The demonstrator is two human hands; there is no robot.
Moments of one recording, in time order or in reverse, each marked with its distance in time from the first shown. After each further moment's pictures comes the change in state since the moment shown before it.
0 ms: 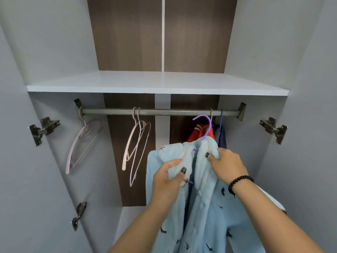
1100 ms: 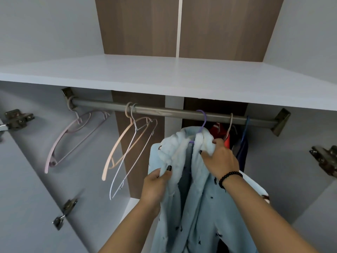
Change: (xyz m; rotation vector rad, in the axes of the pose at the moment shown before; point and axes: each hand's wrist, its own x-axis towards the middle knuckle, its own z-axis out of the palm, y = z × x) left_hand 0.128 -0.067 0.033 -0.070 0.305 -0.340; right_hand 0.171 0.029 0.073 0.050 -0.046 -0.154
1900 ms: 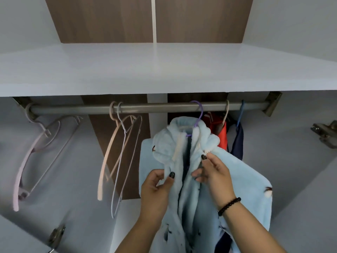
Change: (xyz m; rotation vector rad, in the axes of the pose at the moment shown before) left_hand 0.024 -0.003 -0.034 0.048 -0.169 0.192; right_hand -0.067 -0.031 0.048 1.138 0.034 0.317
